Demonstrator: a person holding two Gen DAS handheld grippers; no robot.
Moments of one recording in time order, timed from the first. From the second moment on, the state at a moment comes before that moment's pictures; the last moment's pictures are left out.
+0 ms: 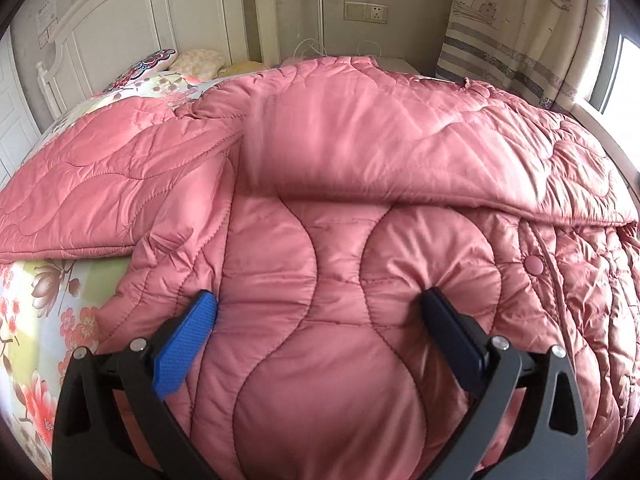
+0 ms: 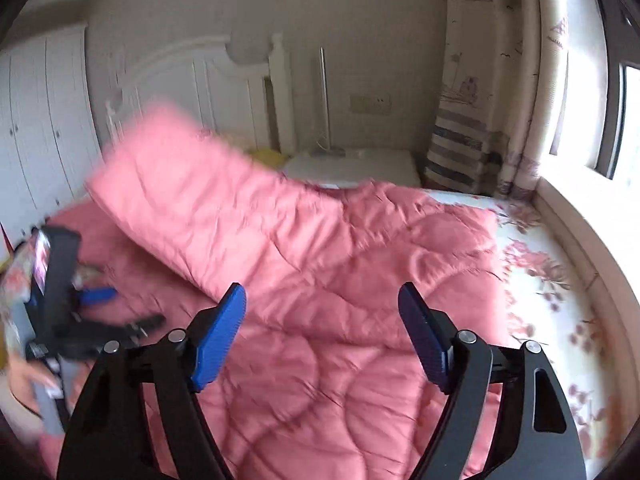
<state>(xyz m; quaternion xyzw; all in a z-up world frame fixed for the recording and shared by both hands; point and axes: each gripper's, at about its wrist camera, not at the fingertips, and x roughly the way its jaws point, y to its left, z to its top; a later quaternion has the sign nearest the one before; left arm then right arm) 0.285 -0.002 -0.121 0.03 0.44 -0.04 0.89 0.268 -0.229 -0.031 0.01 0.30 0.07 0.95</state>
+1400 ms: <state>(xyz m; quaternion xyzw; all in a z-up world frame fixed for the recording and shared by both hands) 0.315 -0.027 -0.028 0.01 0.30 -0.04 0.95 0.245 -0.361 -0.096 0.27 0.30 -0.12 0.91</state>
